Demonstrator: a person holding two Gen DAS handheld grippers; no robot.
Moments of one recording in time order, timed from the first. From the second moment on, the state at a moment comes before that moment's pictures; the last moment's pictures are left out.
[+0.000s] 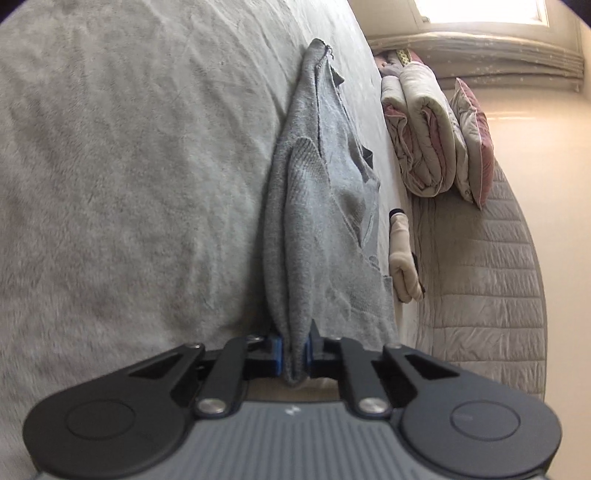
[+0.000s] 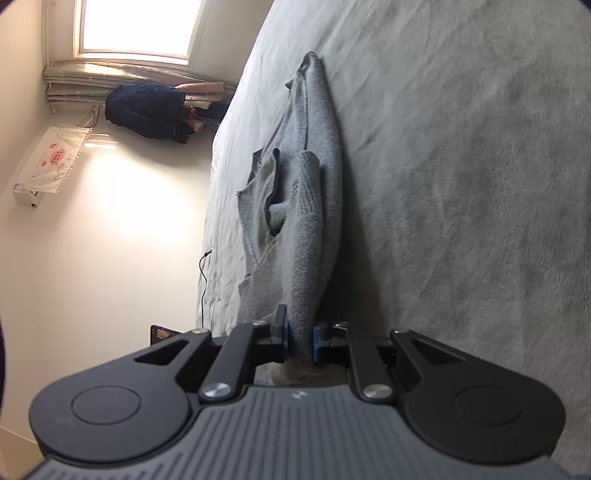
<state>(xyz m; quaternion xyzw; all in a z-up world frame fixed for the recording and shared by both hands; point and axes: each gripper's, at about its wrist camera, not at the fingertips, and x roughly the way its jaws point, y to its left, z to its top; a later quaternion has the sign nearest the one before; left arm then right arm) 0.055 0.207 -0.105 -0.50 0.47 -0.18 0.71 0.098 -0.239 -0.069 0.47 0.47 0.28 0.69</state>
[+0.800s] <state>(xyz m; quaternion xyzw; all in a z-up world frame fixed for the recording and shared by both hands) -0.099 0.189 -0.061 -0.54 0.44 -0.19 0.69 0.006 -0.258 -0.023 0.48 0.46 0.28 0.69</state>
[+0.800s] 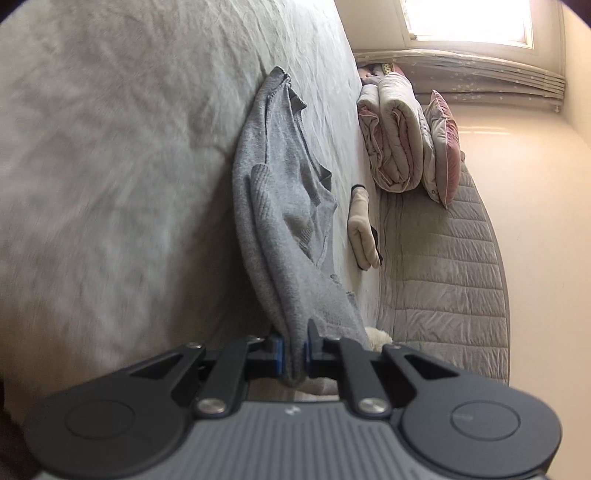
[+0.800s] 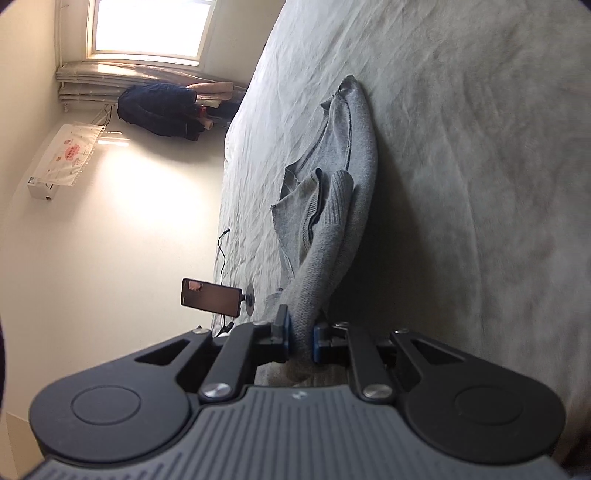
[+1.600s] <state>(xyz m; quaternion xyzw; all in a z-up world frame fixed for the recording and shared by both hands) -0.068 0.192 -0.057 -0.59 0.41 -0.22 0.67 0.049 -0.266 -0.032 0.51 0.45 0.28 0.68</state>
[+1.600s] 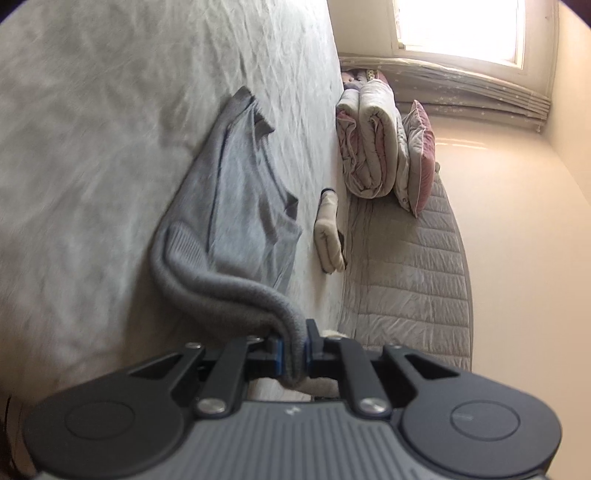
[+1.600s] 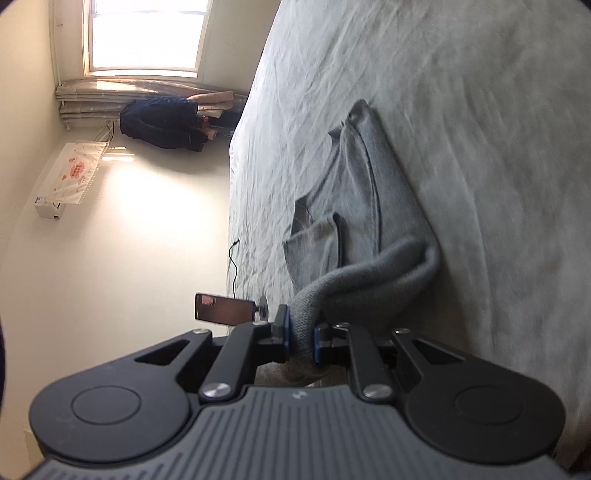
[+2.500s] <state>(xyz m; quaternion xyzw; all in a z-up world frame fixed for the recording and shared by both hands) 0.058 0.209 -0.081 -0.49 0.34 -0.20 0.77 0.119 -0.256 -0.057 0.47 0.36 0.28 0.75</state>
